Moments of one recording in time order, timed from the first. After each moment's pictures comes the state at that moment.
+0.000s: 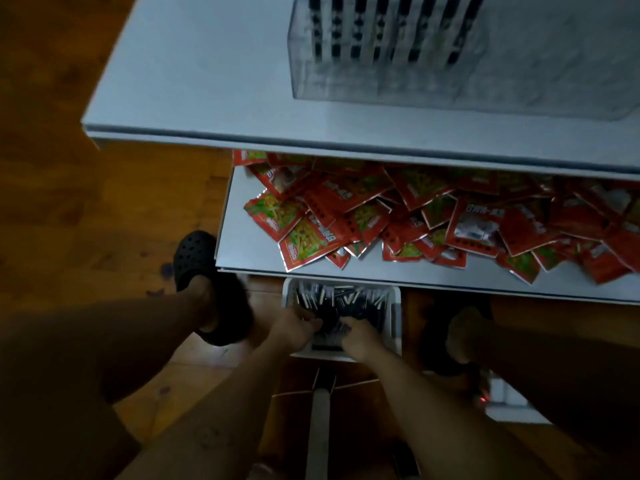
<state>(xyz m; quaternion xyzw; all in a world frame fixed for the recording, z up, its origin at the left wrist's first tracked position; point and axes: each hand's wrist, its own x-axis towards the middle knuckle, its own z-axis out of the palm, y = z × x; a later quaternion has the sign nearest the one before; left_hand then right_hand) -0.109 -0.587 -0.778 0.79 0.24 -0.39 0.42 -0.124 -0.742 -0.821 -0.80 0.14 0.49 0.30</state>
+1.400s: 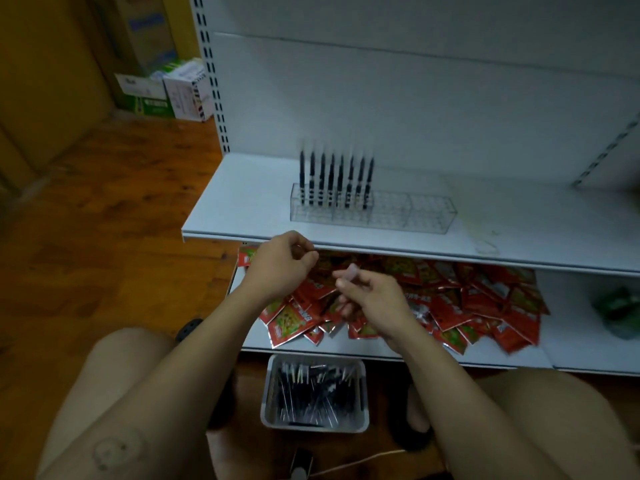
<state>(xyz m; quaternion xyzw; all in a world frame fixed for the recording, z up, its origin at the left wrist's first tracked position) -0.054 -0.590 -0.487 0.90 -0.02 -0.01 0.43 -0.094 -0.766 -0.514 -0.76 0.05 0.09 0.64</state>
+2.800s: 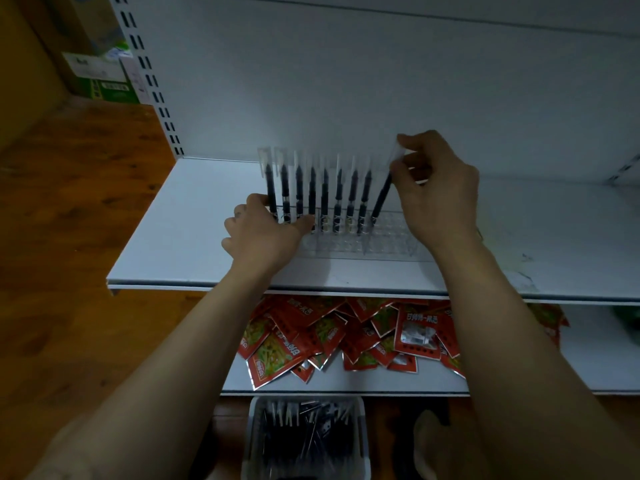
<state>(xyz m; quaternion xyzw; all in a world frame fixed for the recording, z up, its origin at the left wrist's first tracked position) 0.072 -0.626 -0.485 0.88 0.16 0.04 0.44 0.065 -0.821 -0.438 -0.87 -0.04 -0.30 0.39</state>
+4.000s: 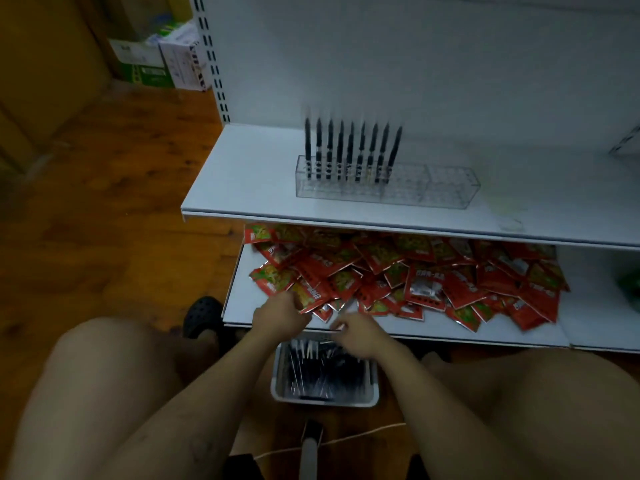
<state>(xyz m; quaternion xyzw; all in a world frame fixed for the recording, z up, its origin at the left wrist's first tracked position) -0.085 -0.585 -0.614 0.93 0.07 -0.22 0.27 -0.100 -0.756 -0.636 -0.90 0.00 0.31 0.30</state>
